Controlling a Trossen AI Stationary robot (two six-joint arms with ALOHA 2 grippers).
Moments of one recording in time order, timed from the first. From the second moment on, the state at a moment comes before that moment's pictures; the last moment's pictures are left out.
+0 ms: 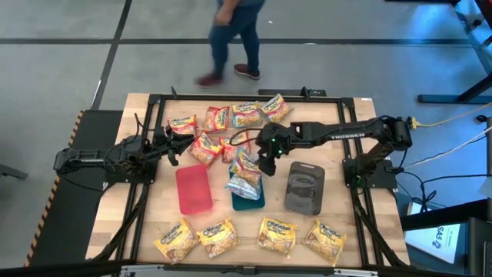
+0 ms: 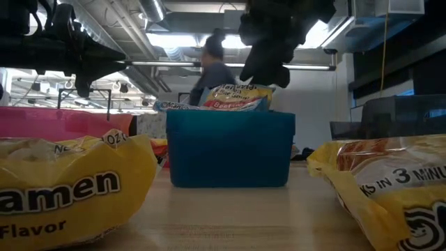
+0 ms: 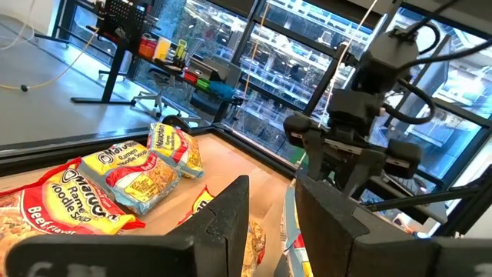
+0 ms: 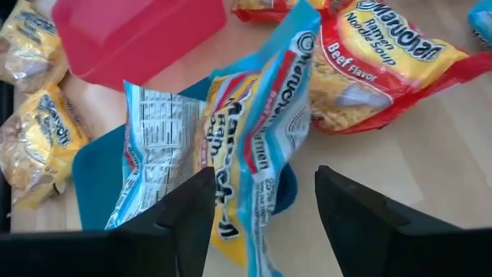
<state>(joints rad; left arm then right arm) 0.09 0.08 0.01 0.19 -0.29 -0.44 -0.08 1.62 1.21 -0.44 -0.15 0.33</state>
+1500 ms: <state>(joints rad) 0.09 0.08 0.01 0.19 -0.30 -0.44 -0.09 1.70 1.21 -0.28 -0.30 0.37</state>
